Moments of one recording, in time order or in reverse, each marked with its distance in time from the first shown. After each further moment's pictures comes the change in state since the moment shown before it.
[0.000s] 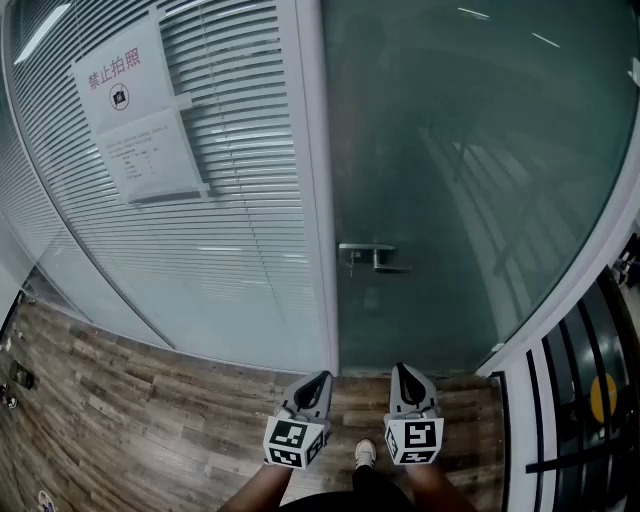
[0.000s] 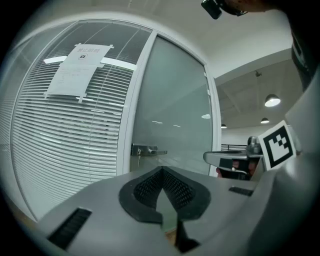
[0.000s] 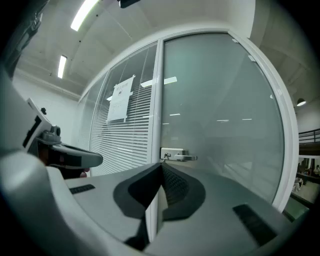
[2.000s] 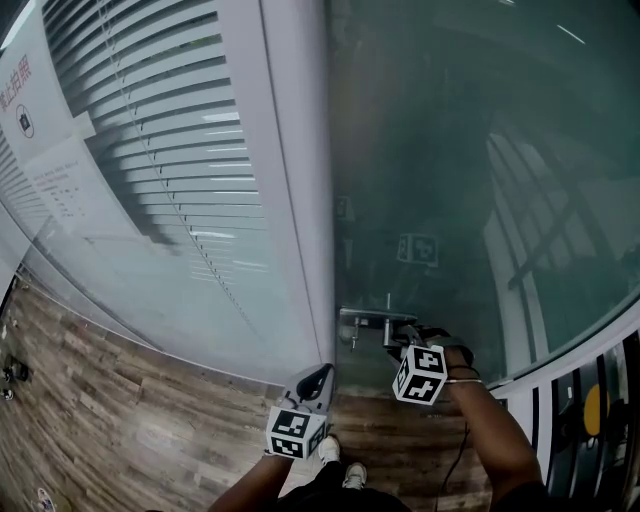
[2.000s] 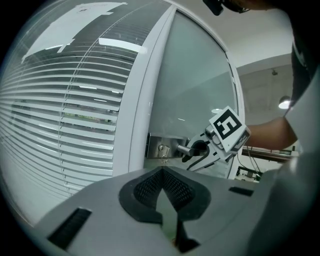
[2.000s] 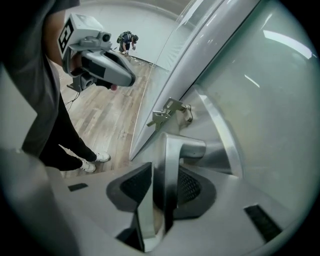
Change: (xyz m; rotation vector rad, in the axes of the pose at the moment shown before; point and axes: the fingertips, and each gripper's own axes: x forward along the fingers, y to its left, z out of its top) left arm 0.232 0.129 -0.001 -0.048 0.104 0.009; right arm 0.305 -0.074 -0.084 -1.015 0.700 0.690
